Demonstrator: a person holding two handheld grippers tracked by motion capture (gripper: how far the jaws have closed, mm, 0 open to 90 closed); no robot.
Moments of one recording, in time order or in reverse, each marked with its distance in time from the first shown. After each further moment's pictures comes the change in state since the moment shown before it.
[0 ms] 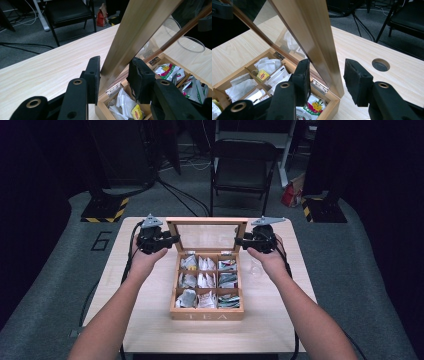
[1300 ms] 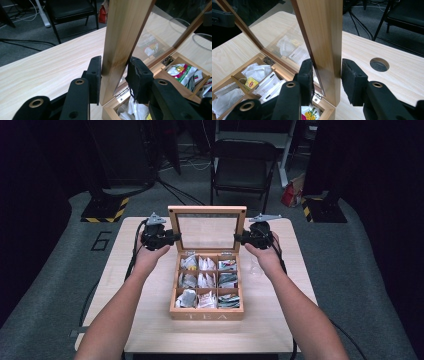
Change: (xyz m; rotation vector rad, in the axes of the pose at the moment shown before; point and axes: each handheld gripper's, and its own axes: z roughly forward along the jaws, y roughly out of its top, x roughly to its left) left arm 0.016 -0.003 0.028 0.030 0.012 0.002; right arm -0.012 0.003 0.021 0.003 -0.021 0.046
